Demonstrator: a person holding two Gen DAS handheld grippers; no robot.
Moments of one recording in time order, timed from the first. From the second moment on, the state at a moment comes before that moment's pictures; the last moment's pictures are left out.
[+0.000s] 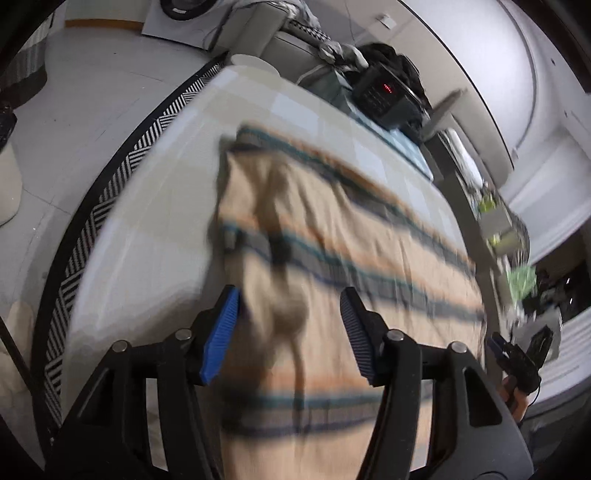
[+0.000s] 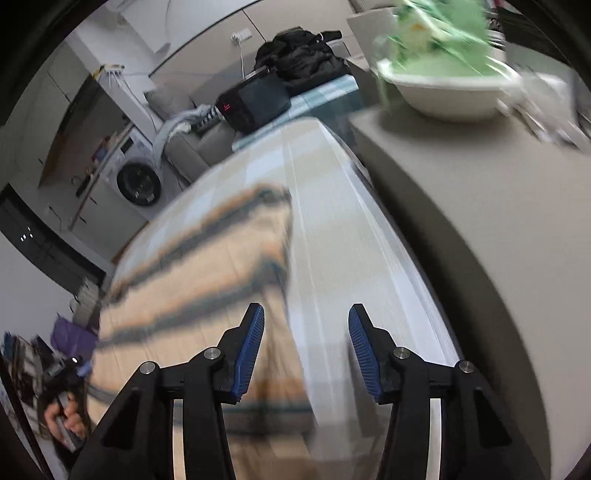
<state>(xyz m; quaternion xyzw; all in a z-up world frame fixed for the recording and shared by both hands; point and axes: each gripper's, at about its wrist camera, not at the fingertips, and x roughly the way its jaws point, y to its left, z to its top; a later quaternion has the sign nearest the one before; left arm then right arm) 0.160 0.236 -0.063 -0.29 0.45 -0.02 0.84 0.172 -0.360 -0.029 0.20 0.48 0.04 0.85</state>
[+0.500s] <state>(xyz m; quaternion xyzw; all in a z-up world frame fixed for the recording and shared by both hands) 0.050 0.208 -0.067 -0.23 0.44 -0.04 0.86 0.089 -0.319 -0.052 0.20 0.48 0.11 0.85</state>
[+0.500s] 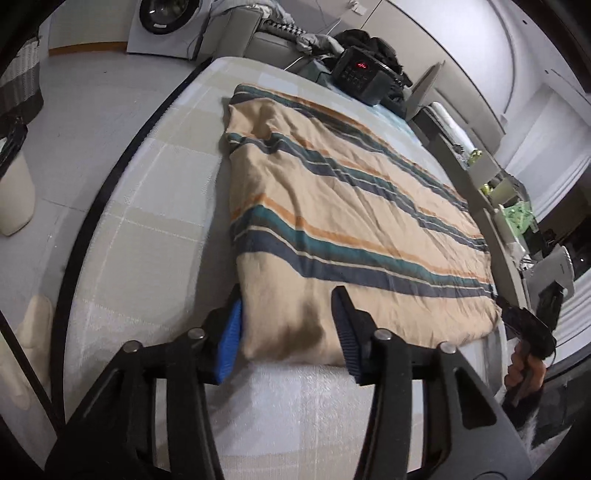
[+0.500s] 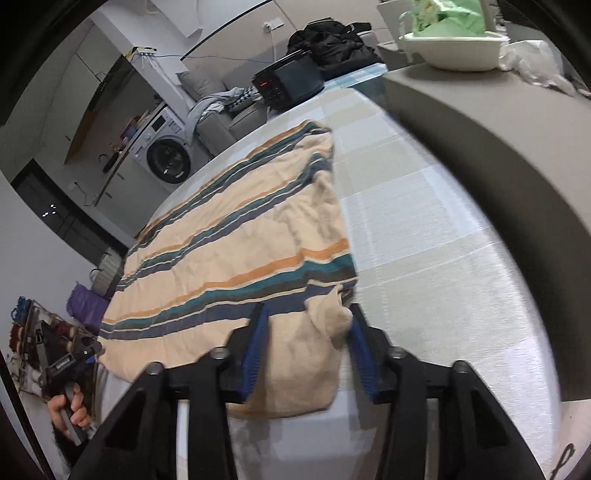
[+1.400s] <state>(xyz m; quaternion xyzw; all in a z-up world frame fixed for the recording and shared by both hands) 0.027 0.190 -0.020 -0.21 0.40 -0.03 0.89 0.080 -0.247 -0.010 0.10 0.44 0.15 0.88</state>
